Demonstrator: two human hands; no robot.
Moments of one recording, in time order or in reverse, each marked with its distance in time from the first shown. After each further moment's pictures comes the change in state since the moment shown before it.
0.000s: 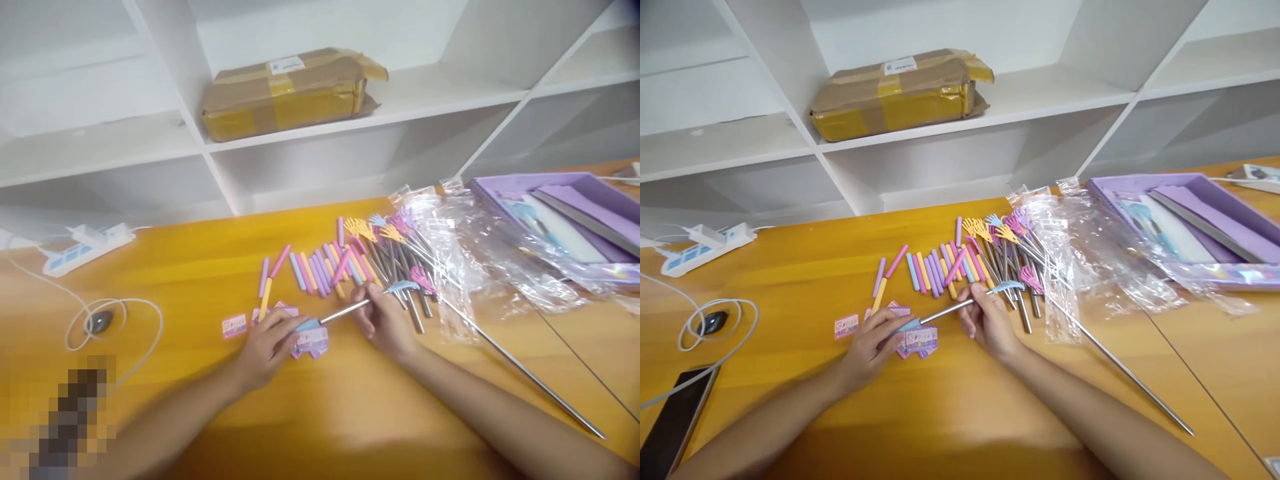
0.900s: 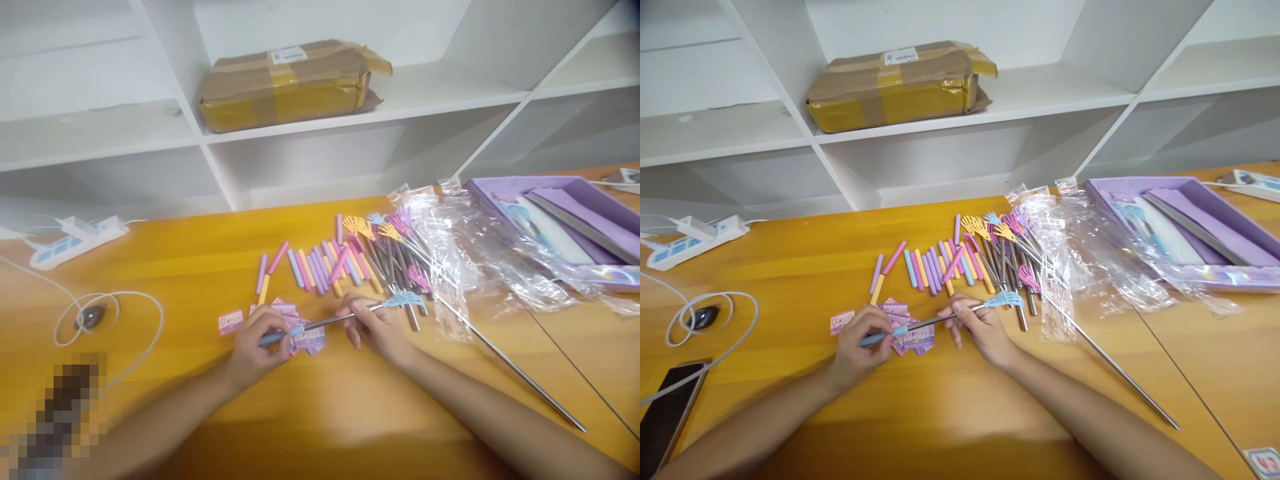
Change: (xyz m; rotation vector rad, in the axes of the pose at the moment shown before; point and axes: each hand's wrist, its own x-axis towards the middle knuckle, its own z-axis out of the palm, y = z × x) left_hand 0.000 0.007 0.004 -0.064 0.277 0.074; right_hand -0.008 0.002 -0.002 -0.111 -0.197 -0.048
